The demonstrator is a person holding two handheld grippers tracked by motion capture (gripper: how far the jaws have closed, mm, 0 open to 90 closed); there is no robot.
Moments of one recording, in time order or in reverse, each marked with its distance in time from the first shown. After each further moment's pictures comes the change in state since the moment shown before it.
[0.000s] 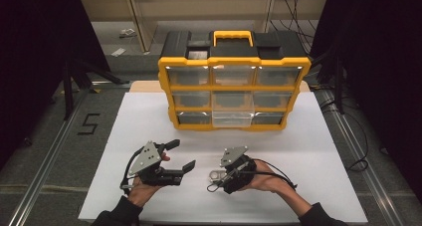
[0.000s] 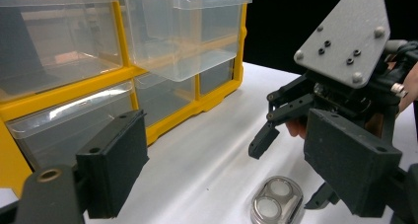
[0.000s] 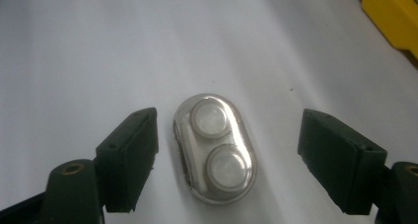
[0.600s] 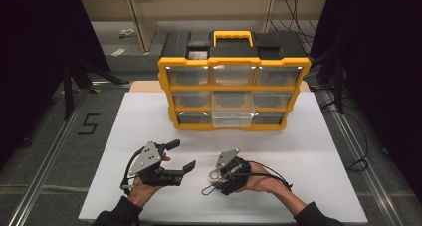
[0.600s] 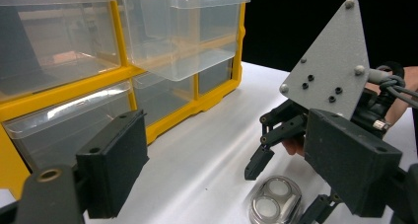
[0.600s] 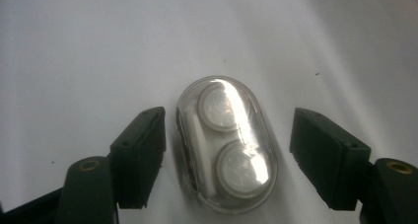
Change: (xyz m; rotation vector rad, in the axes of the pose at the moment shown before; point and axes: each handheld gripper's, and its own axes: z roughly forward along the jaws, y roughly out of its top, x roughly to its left) left arm 0.000 0.000 0.000 0.000 -0.003 -0.002; right arm 0.003 -0.001 0.020 0.079 0.011 -0.028
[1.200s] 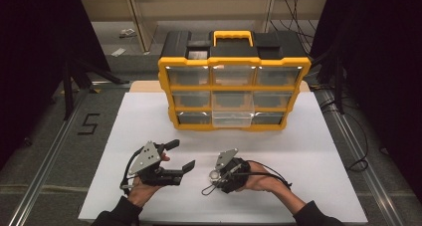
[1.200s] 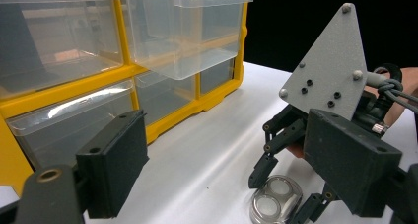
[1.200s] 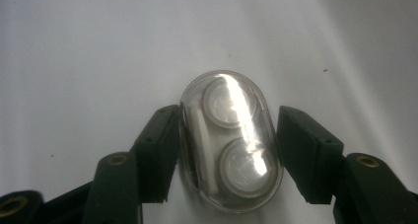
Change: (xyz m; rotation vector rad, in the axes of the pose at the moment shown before) left arm 0.000 -0.001 -0.001 0.001 0.004 -0.004; right arm -0.001 0.000 0.002 0.024 0.022 -0.012
